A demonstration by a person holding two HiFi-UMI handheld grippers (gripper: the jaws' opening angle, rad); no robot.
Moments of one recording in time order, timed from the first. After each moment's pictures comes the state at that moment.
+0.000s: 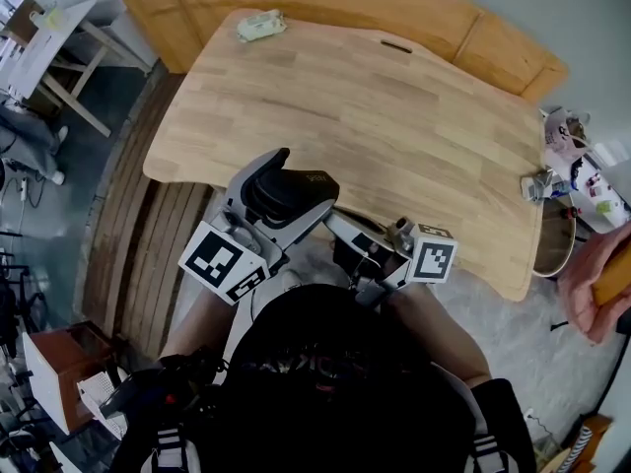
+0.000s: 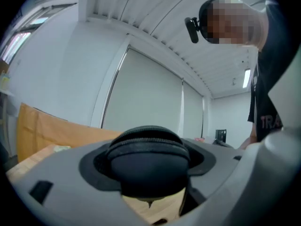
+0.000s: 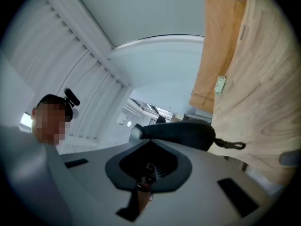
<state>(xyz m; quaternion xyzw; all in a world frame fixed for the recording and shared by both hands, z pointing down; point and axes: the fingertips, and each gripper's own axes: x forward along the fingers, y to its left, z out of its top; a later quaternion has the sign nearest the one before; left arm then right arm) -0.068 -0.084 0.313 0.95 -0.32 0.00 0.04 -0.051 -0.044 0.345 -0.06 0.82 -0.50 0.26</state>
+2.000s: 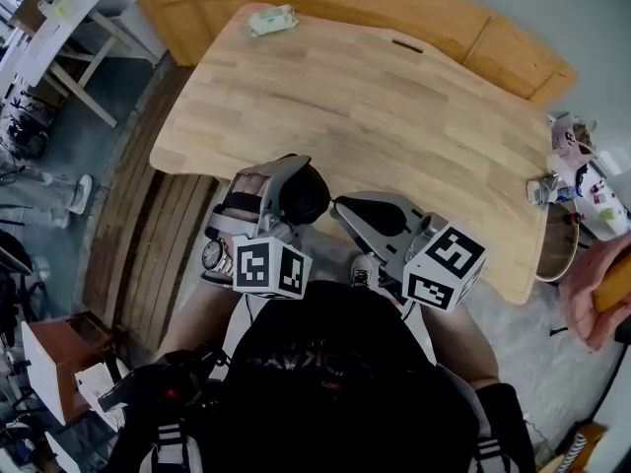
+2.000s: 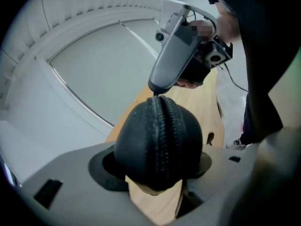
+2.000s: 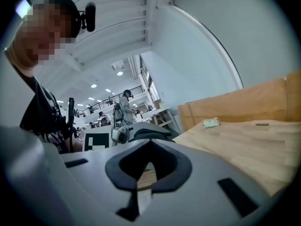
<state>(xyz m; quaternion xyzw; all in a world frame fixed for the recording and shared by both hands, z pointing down) -0.077 -0.088 0.388 0.80 -0.30 0.42 -0.30 -0.060 -0.043 0.326 -0.21 0.95 -0.21 -0.03</state>
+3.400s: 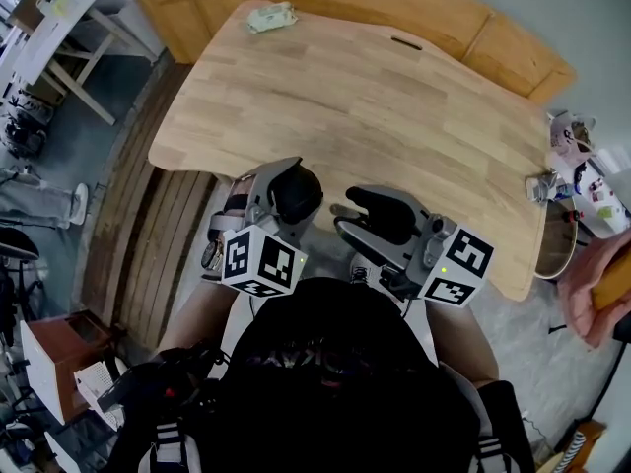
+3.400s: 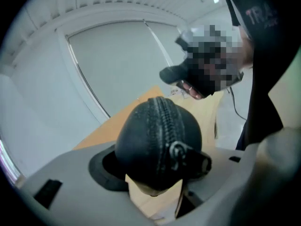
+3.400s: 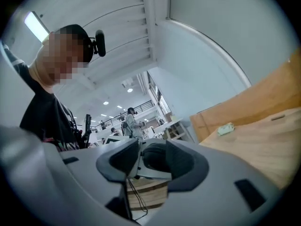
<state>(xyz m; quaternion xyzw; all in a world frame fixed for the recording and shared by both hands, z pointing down) -0.084 -0.083 0.396 0.85 -0.33 0.36 -0.18 -0.048 -0.028 0.307 -0.15 0.96 -0.21 0.08</state>
